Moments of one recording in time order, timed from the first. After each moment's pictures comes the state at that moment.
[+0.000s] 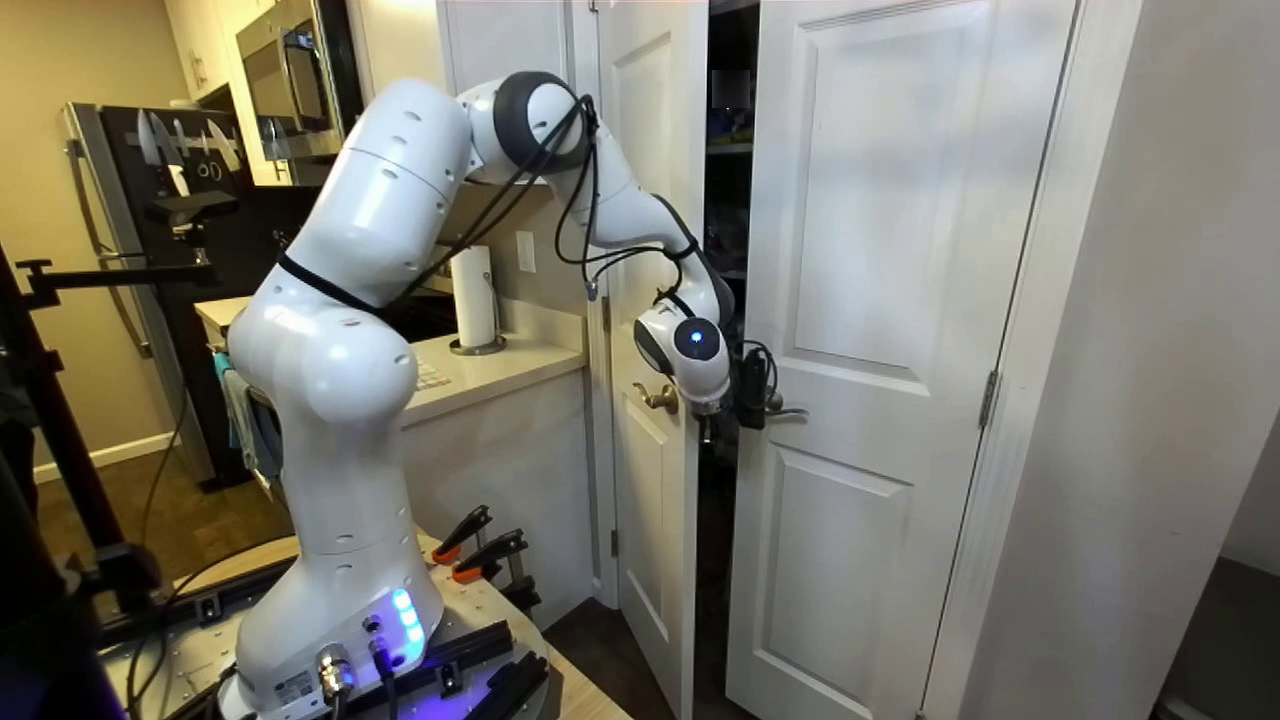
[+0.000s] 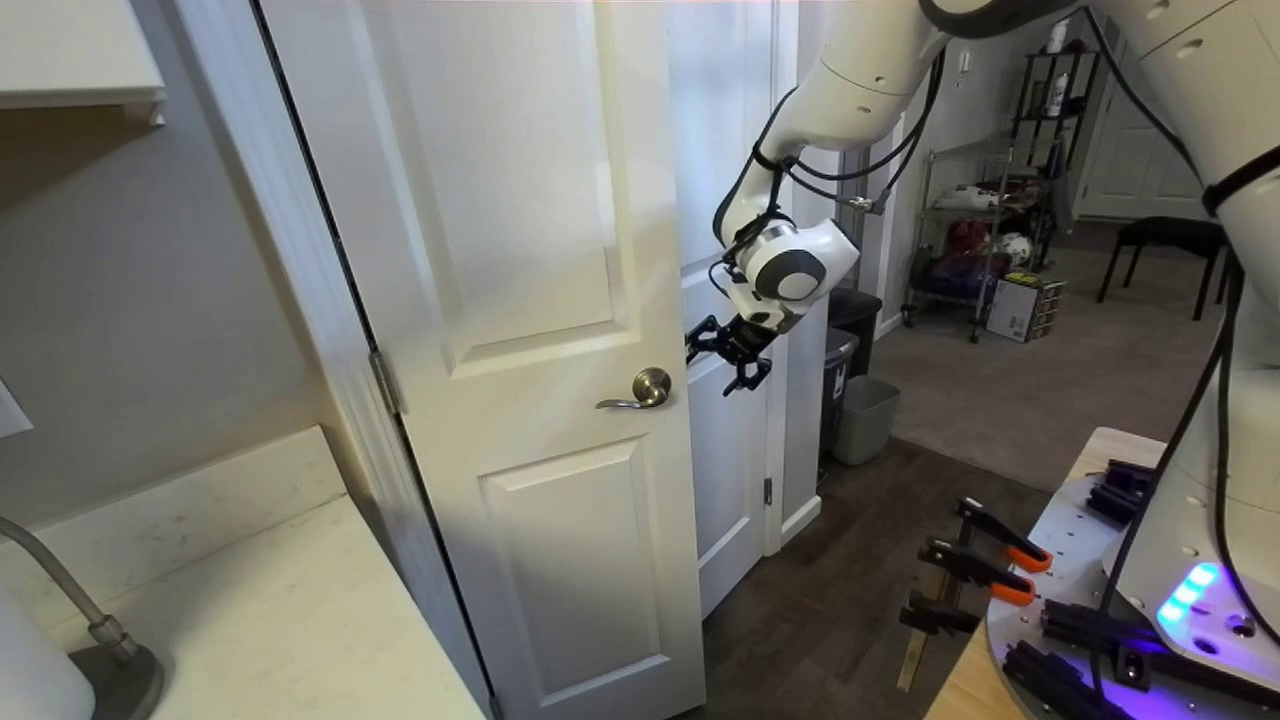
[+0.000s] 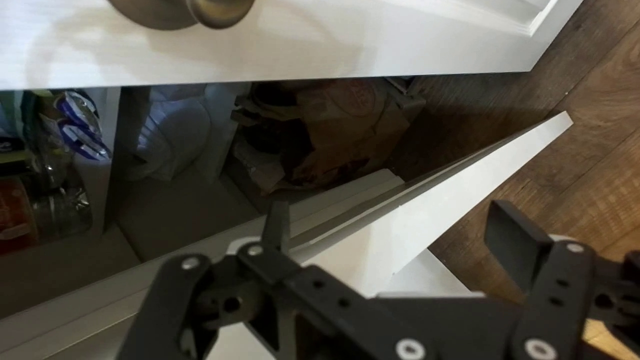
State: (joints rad) arm 0.07 0.60 -0.11 -2.03 1.89 2.74 2.37
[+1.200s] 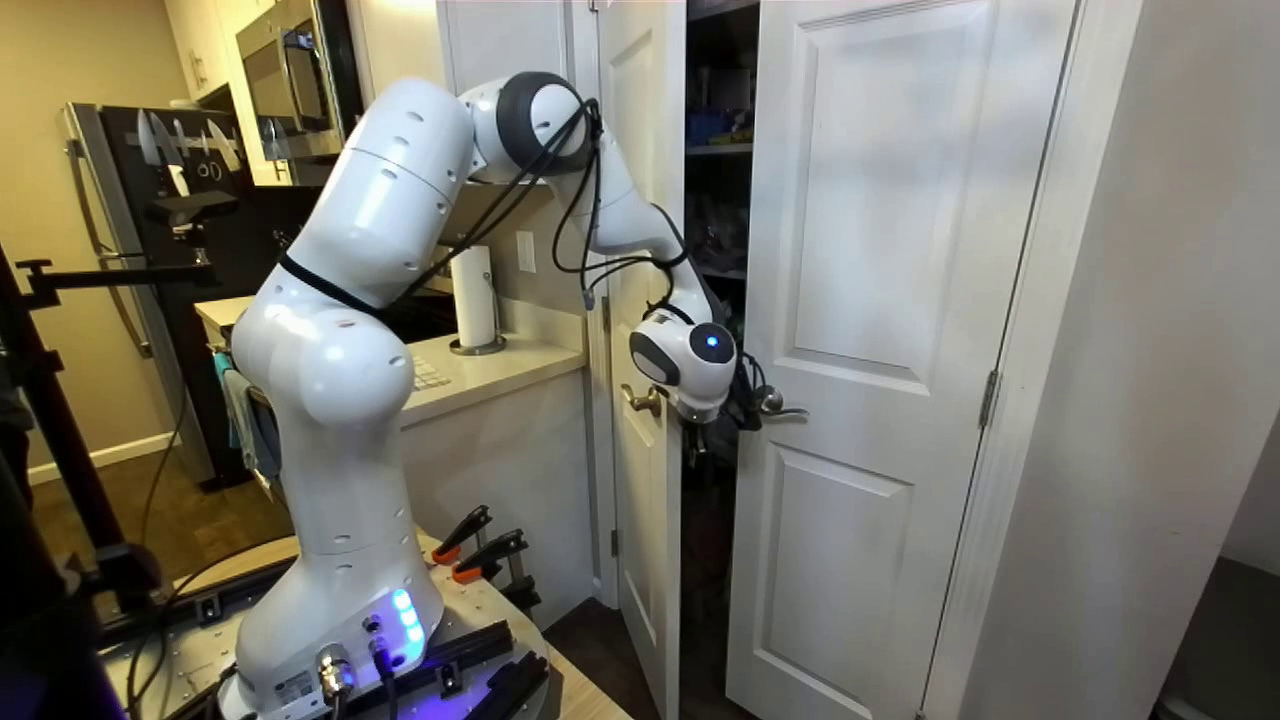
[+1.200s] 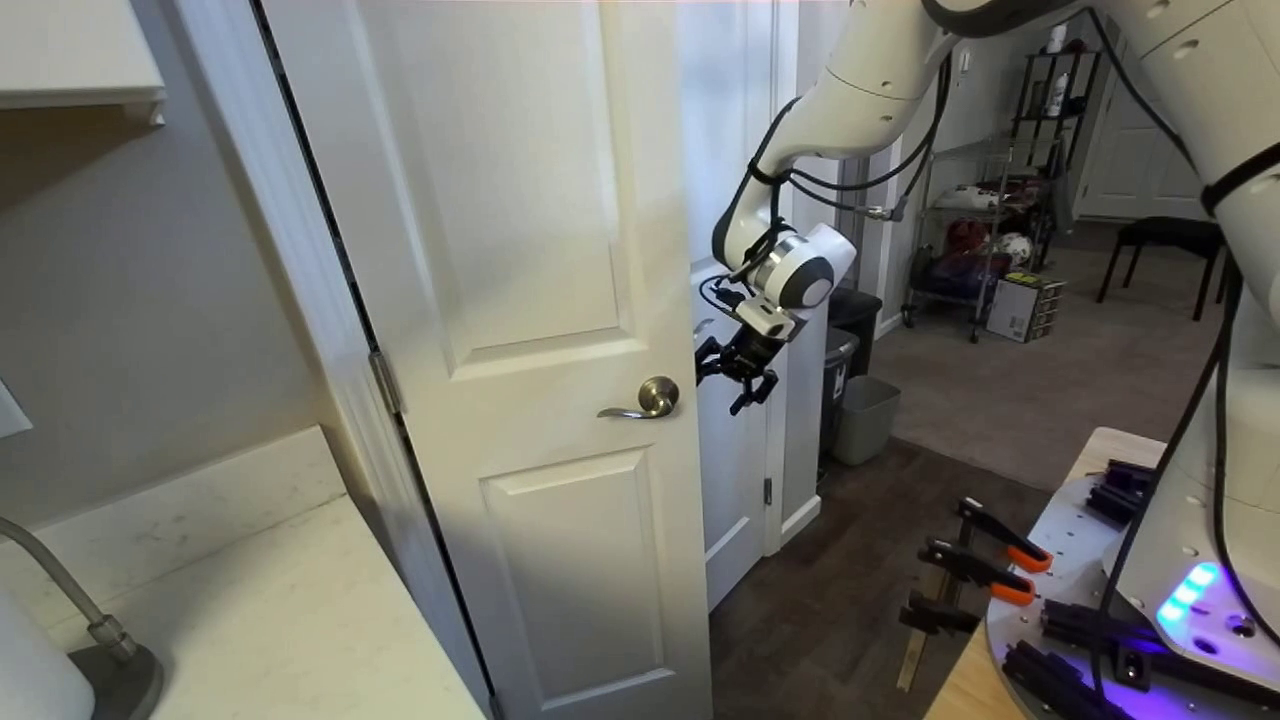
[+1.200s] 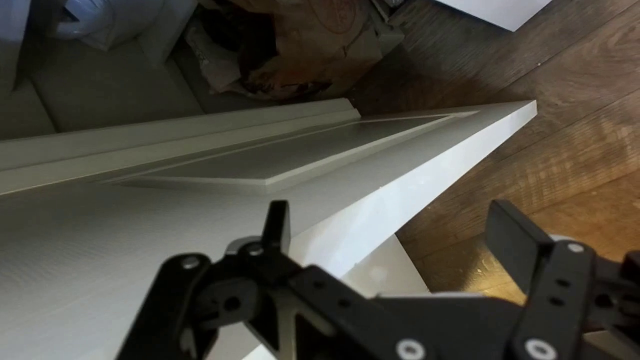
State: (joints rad) arm 0.03 0.60 -0.07 -2.09 1.57 2.63 2.36
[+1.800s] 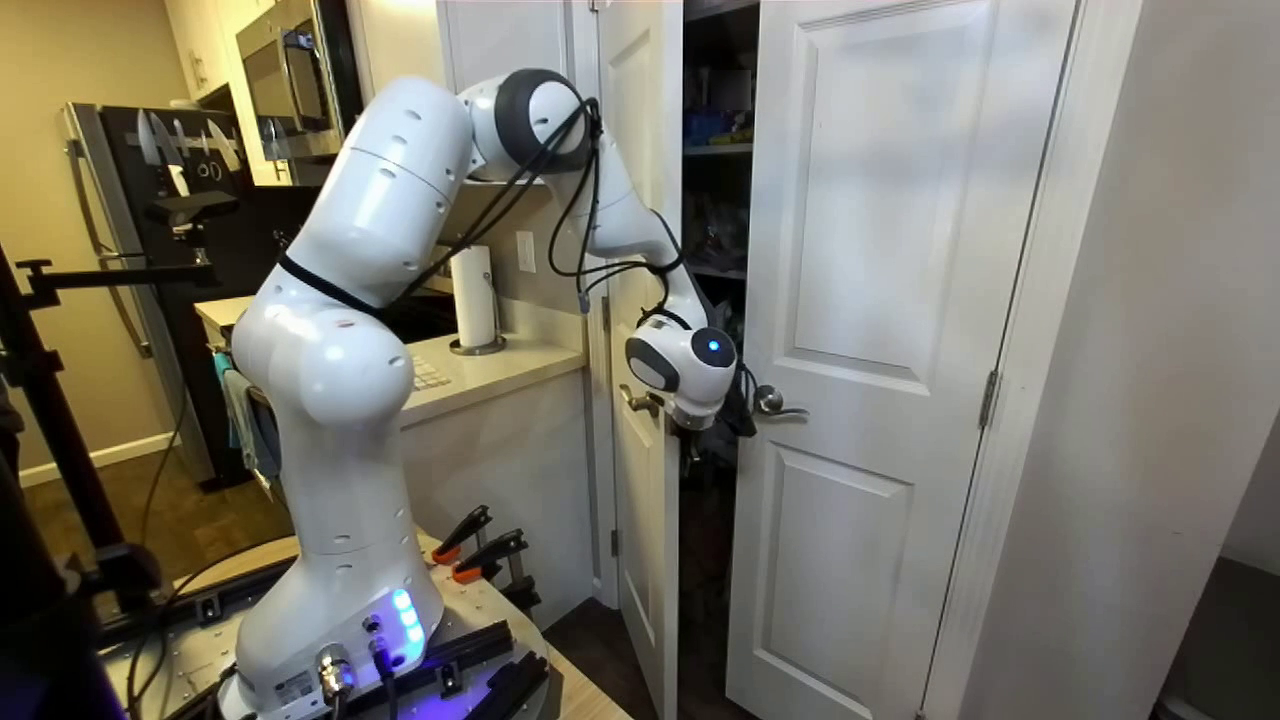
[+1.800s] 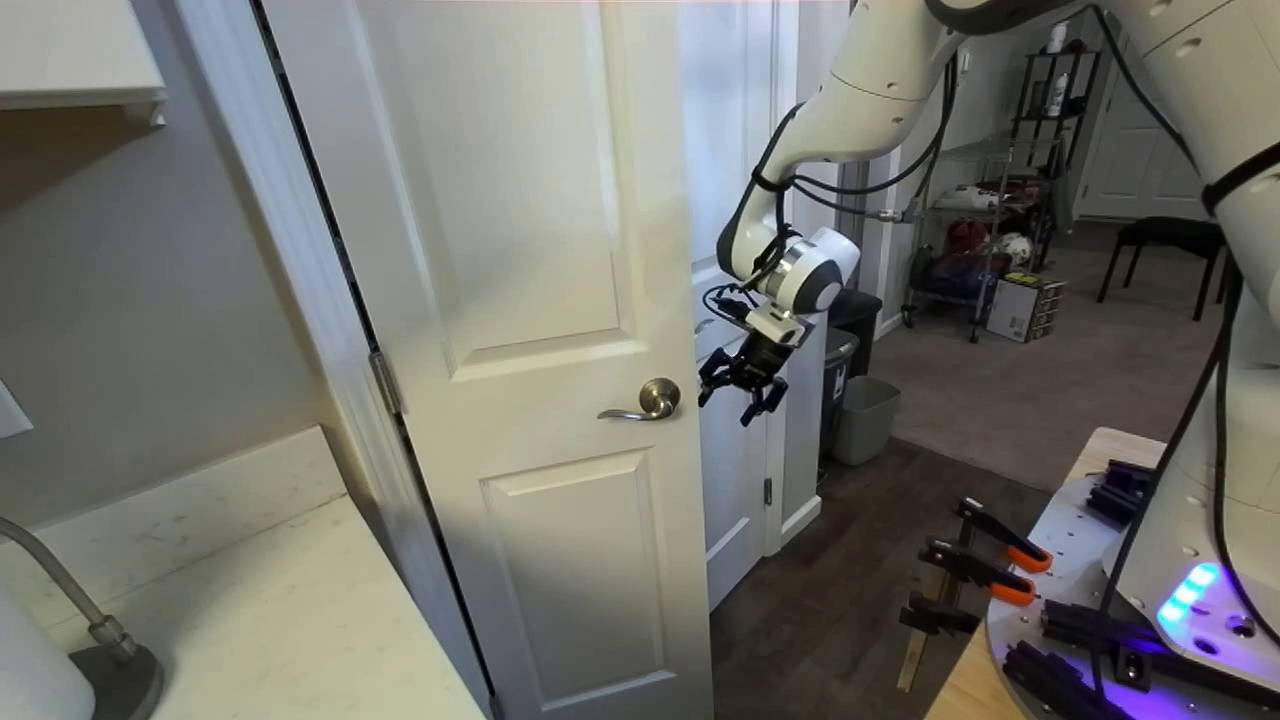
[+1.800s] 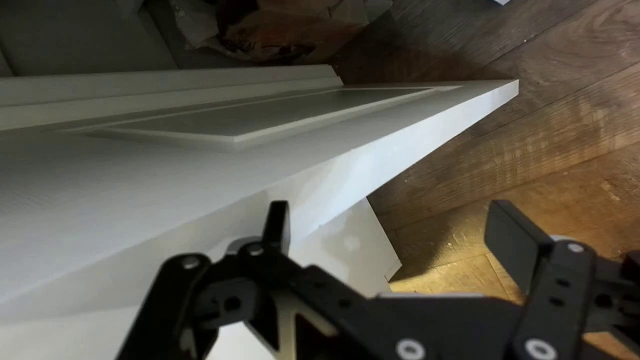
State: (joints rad) arm 0.02 0.59 -0.08 -2.13 1.47 2.60 2.35
